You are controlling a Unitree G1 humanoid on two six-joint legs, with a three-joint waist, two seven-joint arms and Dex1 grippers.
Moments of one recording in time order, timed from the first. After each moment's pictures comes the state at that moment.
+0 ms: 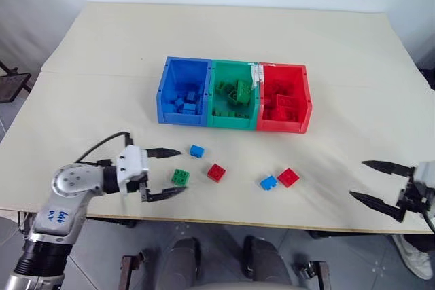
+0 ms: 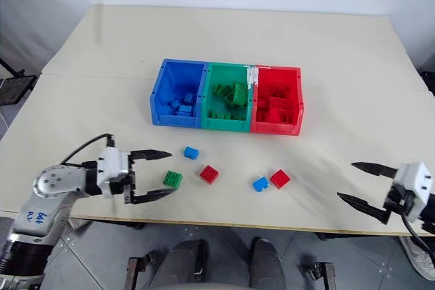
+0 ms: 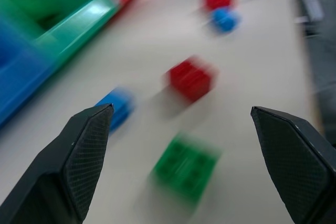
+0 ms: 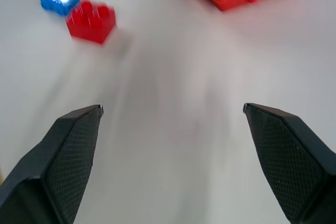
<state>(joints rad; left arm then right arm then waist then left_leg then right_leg) -0.11 0.71 0.00 -0.22 -0.40 0.08 -1.10 0.12 -0.88 -0.48 0.33 0.47 -0.23 1.42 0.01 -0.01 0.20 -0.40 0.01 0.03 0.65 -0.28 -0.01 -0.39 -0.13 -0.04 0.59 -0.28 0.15</state>
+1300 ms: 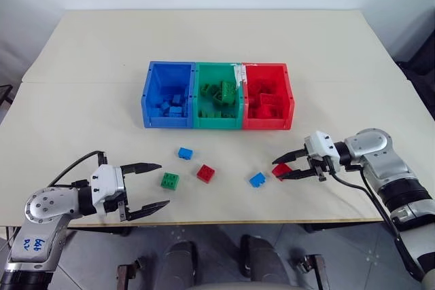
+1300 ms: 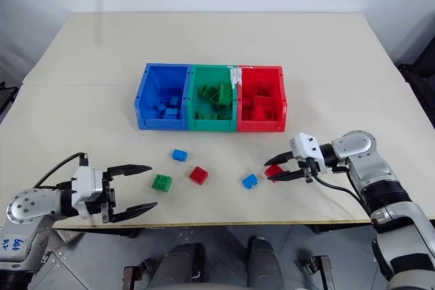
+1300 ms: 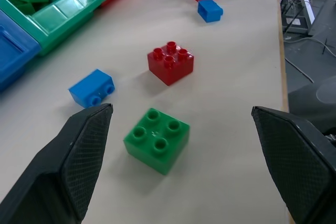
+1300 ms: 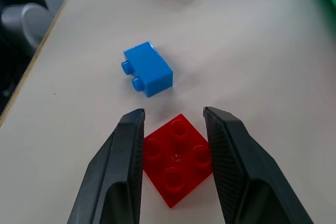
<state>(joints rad) 0.09 0.72 0.19 -0.18 -0.43 -0.04 -1.13 -0.62 -0.82 0.38 0.55 0.47 -0.20 1.55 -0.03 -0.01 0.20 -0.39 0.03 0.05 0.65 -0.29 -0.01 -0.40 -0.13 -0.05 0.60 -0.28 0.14</state>
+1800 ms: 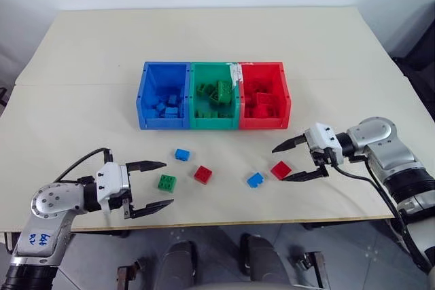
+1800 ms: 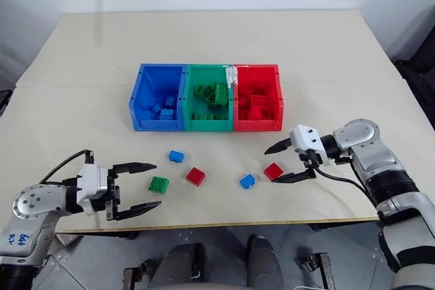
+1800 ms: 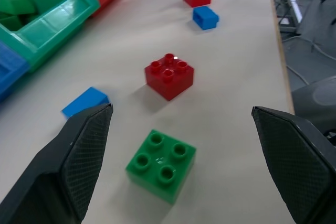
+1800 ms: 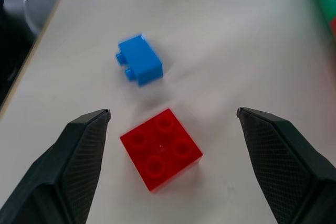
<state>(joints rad) 0.06 0.72 0.14 -0.18 -0.43 -0.04 -1.15 -0.73 -0.86 0.50 0.60 0.44 -0.29 1.55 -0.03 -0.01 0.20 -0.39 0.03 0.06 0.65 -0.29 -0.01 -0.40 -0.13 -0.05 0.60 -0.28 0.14</state>
